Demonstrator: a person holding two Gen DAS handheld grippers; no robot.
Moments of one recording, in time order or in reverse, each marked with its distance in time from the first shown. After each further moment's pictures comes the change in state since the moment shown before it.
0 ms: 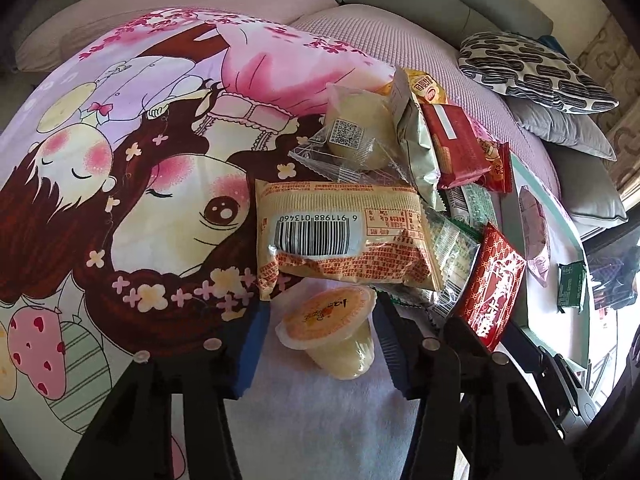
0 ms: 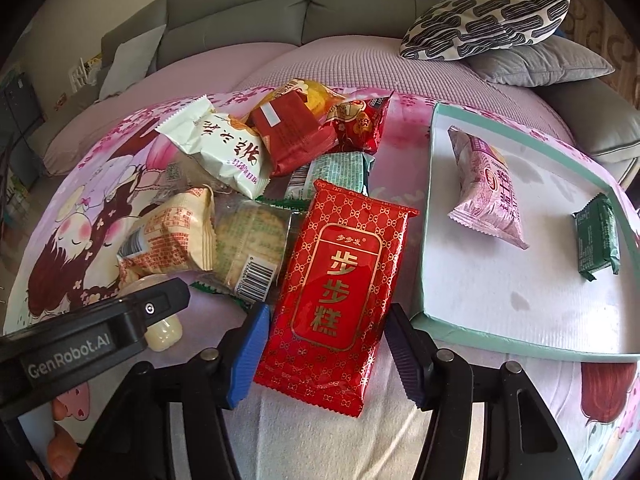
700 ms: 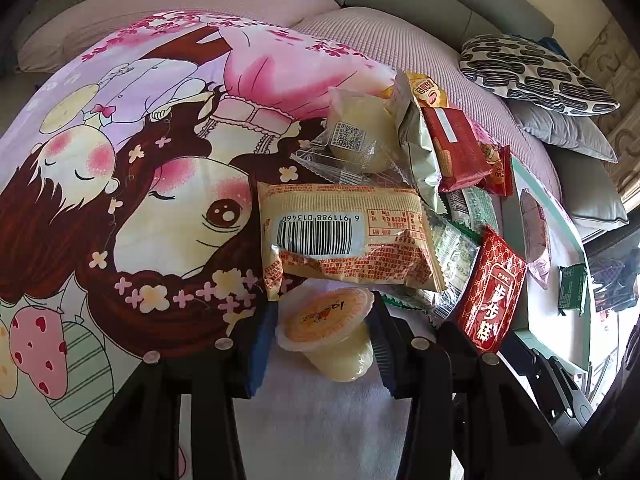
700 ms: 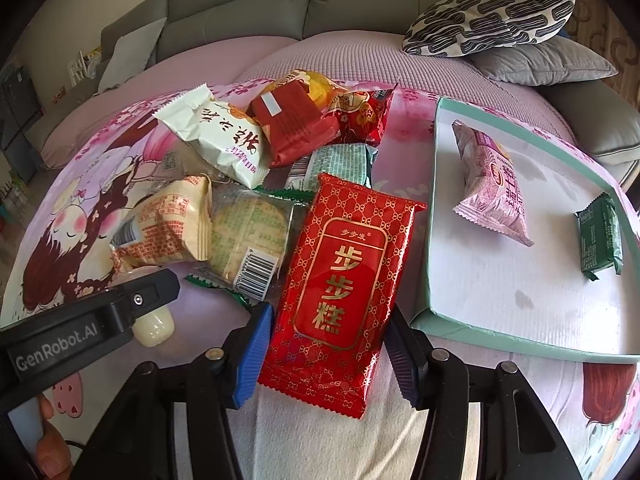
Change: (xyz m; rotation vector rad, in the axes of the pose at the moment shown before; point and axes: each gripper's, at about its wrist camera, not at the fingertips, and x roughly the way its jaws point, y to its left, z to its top) left arm -0.002 0.002 -0.002 0.000 -0.009 0.000; right arm 0.005 0.003 -0.001 -0.011 0.015 -0.004
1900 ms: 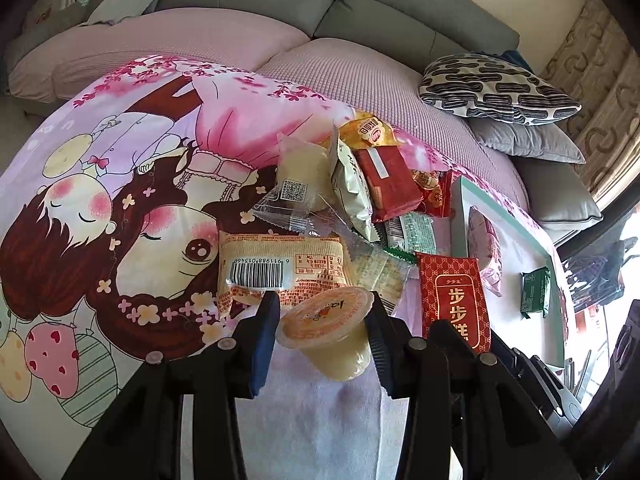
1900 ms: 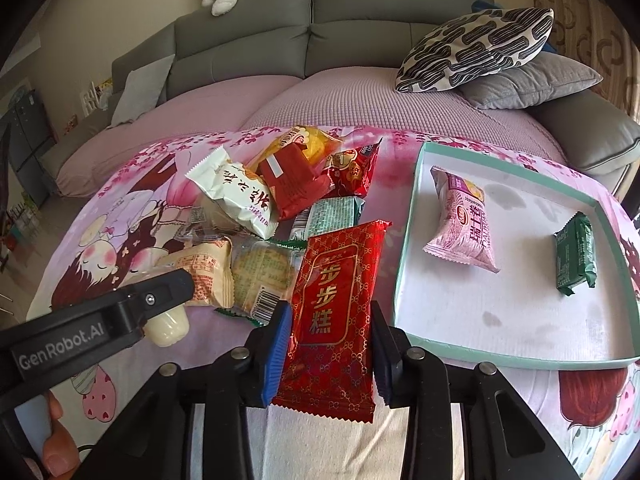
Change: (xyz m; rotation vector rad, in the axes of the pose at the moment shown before) left arm -0.041 -0.026 0.000 0.055 -0.105 -0.063; right arm -0.041 -0.014 0.004 0.030 -0.123 0.044
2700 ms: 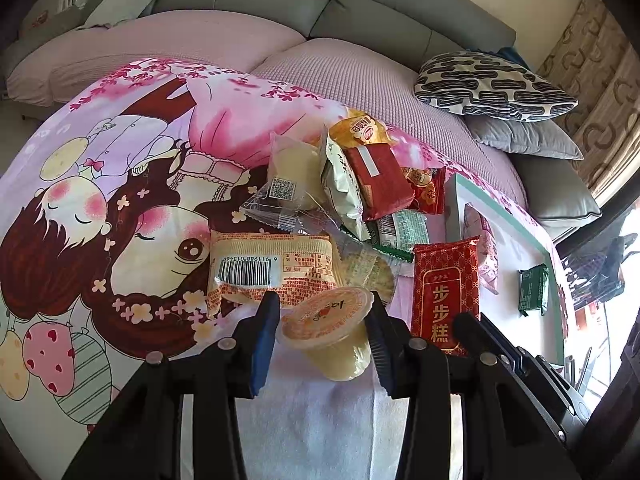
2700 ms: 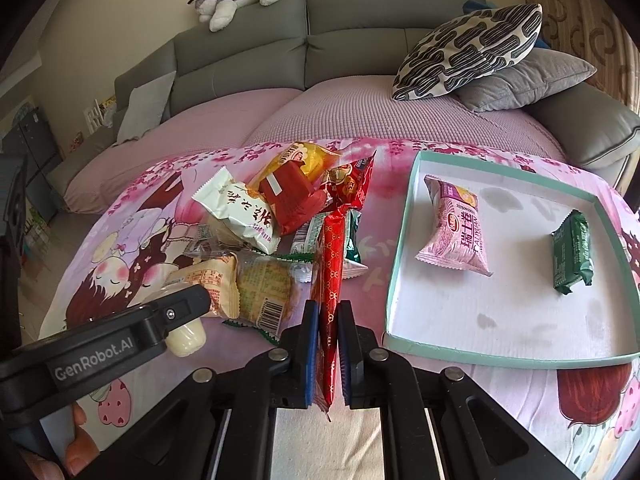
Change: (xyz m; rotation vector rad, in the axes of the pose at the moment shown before) left arm 0.000 -0.006 -0.001 0.012 -0.005 -0.002; right arm -0.014 -0.009 0.003 0.041 -0.041 0.041
